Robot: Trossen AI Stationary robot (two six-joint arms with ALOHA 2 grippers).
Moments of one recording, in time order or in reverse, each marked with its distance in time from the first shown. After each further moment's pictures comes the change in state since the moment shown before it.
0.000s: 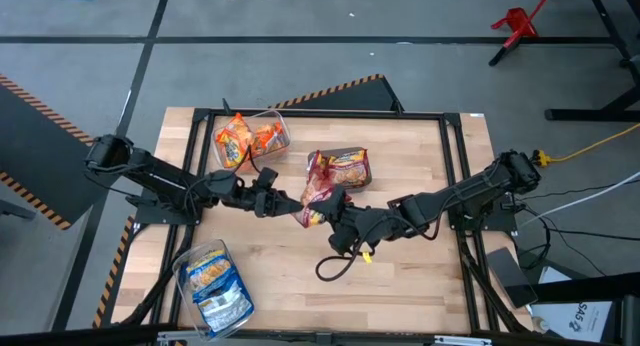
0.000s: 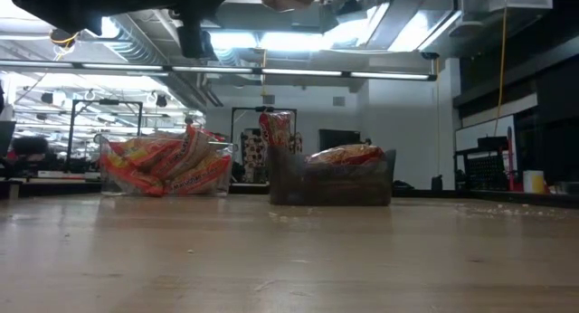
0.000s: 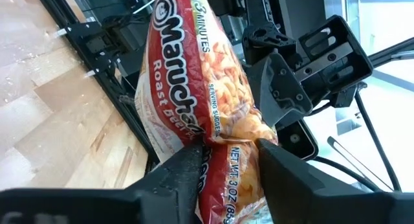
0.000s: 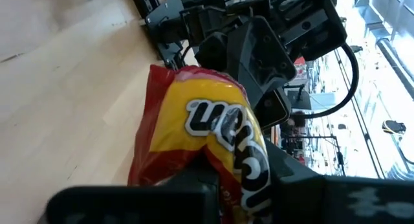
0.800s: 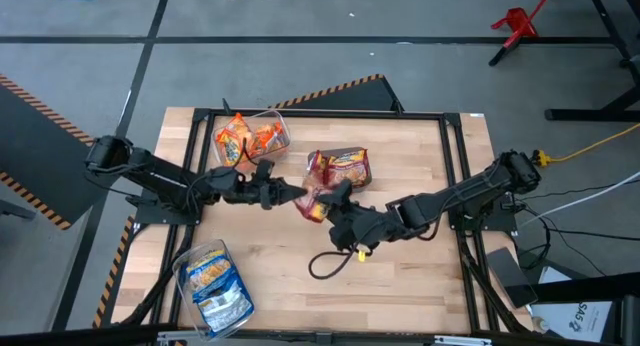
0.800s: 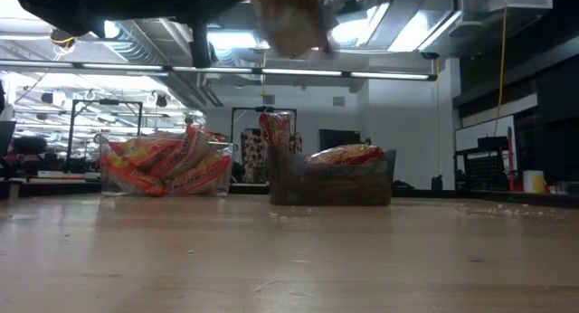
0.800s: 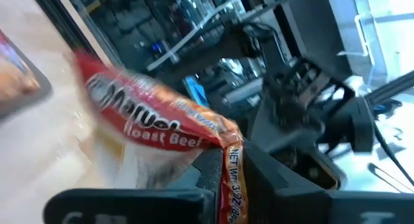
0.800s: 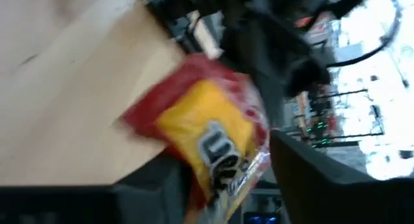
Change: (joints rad) left arm 0.052 0.001 0.000 0.004 -0.138 0.111; right arm 0.019 -0.001 0.000 -0.128 0.065 0.275
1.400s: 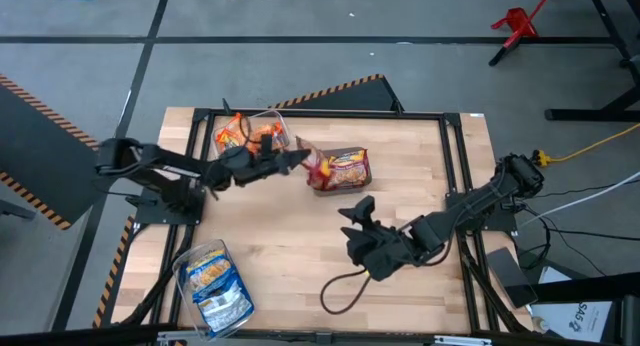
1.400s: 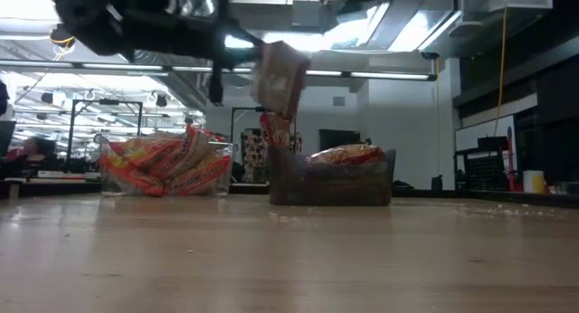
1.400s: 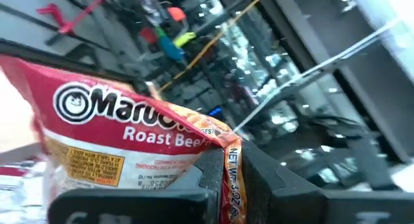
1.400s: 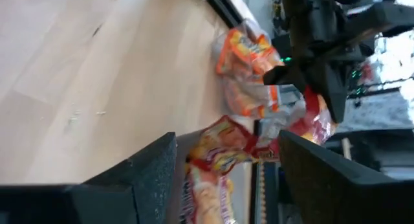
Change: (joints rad) left arm 0.251 0.082 0.023 0.009 -0.118 0.079; right arm 0.146 -0.002 0.000 -0.377 0.144 0.502
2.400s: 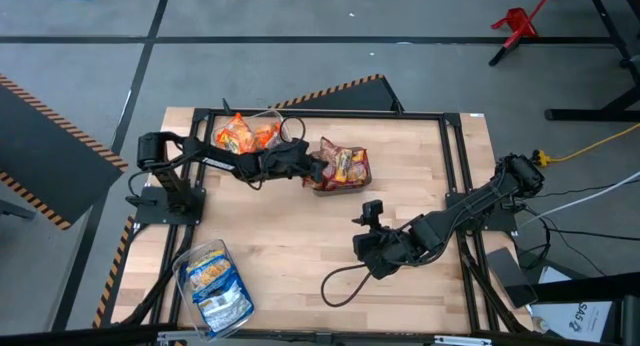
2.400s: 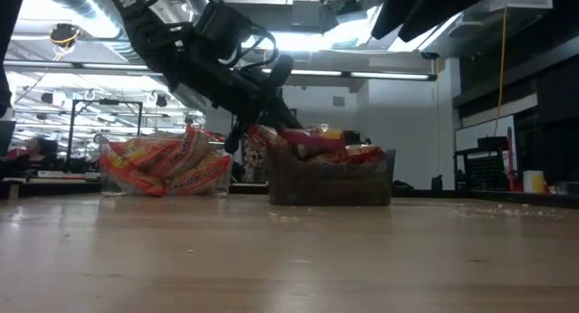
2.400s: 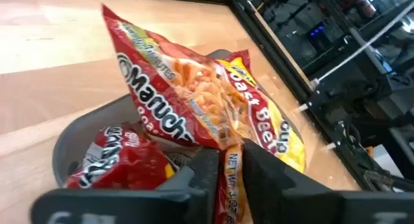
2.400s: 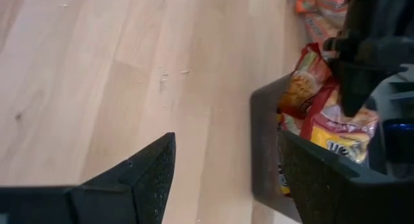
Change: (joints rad) left arm 0.094 0.359 0.269 -0.429 0.109 0.153; right arm 0.006 0.000 0.000 -0.255 -0.273 0.434
